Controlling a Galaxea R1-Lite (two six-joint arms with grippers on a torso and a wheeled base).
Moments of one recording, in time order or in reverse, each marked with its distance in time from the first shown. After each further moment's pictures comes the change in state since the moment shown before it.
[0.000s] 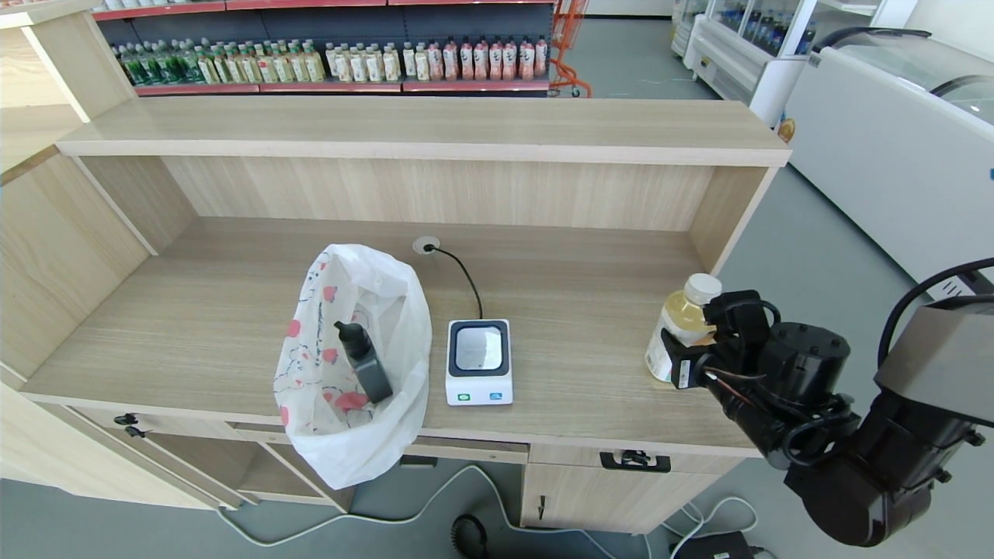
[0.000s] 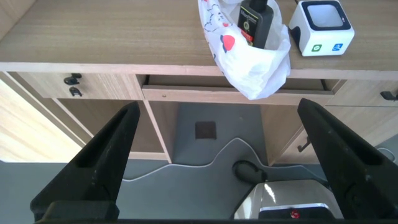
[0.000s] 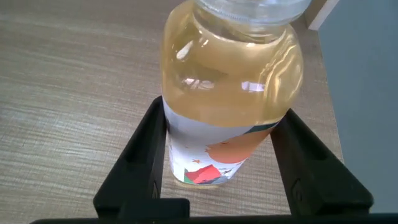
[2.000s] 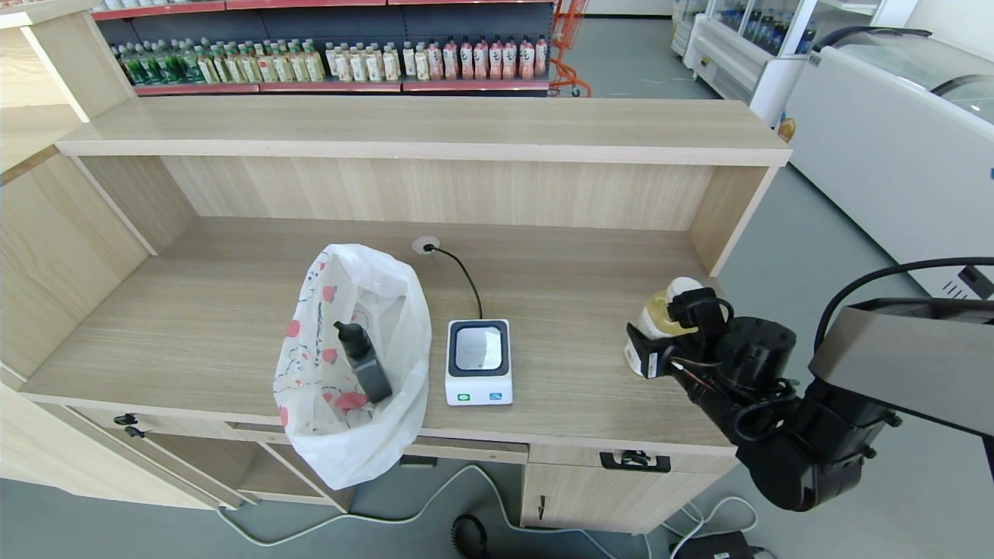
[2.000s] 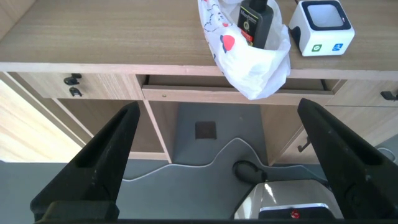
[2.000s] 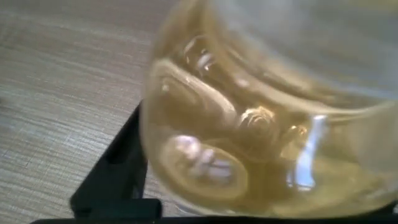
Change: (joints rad) left arm 0.000 0.000 0.000 0.000 0.000 0.000; right arm -0.010 0.155 -0.190 -0.003 0.130 -0.021
